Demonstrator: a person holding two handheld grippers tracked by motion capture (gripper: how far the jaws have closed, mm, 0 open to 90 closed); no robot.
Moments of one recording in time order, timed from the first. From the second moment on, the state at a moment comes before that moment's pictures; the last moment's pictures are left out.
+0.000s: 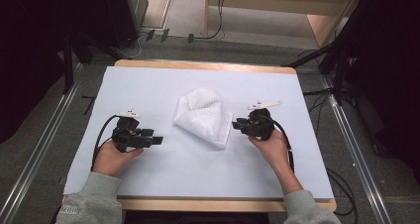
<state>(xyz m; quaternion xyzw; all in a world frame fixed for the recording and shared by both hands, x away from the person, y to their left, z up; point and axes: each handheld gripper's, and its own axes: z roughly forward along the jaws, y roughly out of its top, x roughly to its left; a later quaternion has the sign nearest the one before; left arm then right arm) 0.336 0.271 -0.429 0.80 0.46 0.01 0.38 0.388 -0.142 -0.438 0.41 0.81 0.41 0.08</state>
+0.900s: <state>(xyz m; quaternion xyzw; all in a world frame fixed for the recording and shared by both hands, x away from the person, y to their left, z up) 0.324 0.289 -0.429 0.79 0.48 0.03 0.38 0.433 -0.091 -0.457 0.38 0.82 0.43 0.03</state>
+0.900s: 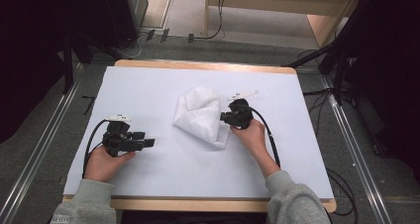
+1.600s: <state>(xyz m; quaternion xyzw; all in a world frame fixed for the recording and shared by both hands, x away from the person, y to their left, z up) 0.331 0.318 -0.424 0.77 0.50 0.04 0.39 0.390 -0.058 -0.438 0.30 0.84 0.45 0.02</state>
